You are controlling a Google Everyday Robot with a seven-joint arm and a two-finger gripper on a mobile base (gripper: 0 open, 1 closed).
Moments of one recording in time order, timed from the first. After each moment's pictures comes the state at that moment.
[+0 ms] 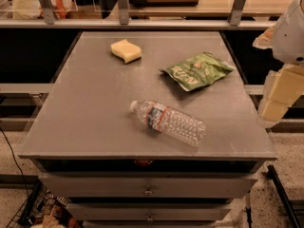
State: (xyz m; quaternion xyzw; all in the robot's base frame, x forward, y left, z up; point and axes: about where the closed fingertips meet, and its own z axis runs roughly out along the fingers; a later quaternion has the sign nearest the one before) arm 0.438 -0.216 0.977 -0.60 0.78 -0.04 0.16
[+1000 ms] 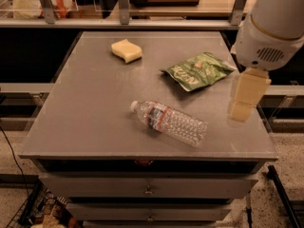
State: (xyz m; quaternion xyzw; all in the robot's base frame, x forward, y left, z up) arm 0.453 -0.182 0.955 -0.59 0.79 -0.05 0.11
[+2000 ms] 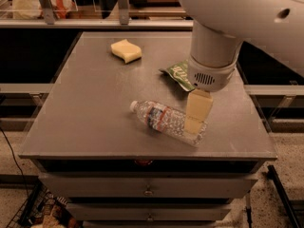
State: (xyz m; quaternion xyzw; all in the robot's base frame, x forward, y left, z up) arm 0.469 -0.134 0.887 -0.51 0.86 -0.07 0.04
